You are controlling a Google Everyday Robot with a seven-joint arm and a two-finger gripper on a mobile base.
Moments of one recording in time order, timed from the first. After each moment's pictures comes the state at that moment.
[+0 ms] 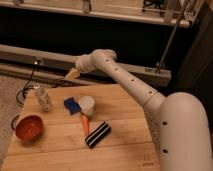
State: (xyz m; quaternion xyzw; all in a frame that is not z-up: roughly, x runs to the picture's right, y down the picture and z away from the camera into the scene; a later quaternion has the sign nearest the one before) arm -0.200 -0.128 0.816 -0.12 -0.40 0.19 0.89
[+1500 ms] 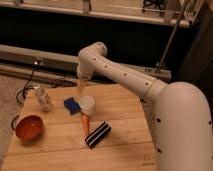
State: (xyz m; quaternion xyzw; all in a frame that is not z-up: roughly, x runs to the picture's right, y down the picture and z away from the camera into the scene) arm -0.149 -0.046 0.819 -0.20 -0.19 0.03 0.96
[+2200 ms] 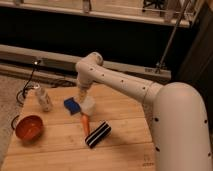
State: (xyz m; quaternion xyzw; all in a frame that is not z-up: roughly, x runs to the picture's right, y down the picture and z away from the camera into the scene) arm -0.147 0.009 0.841 -0.24 -0.16 0.01 0.96
